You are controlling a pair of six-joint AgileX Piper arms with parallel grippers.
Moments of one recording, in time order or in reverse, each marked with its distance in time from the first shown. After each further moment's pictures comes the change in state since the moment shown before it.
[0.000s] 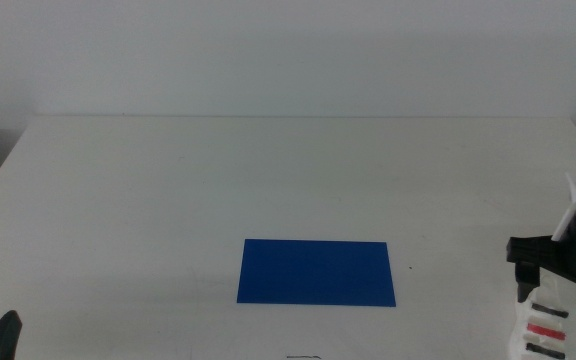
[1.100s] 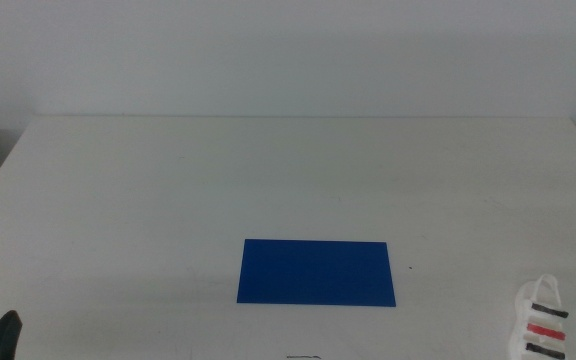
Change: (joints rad) left arm 0.000 0.000 0.000 0.000 0.000 0.000; right arm -0.119 -0.627 0.049 0.169 0.262 -0.231
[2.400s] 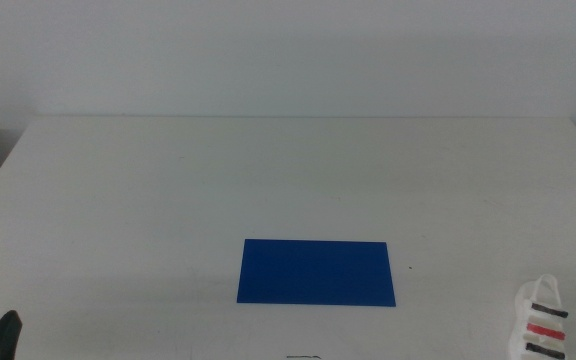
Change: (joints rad) left arm 0.000 0.000 0.000 0.000 0.000 0.000; right arm -0.036 -0.987 0.940 -0.055 -0.996 -0.378
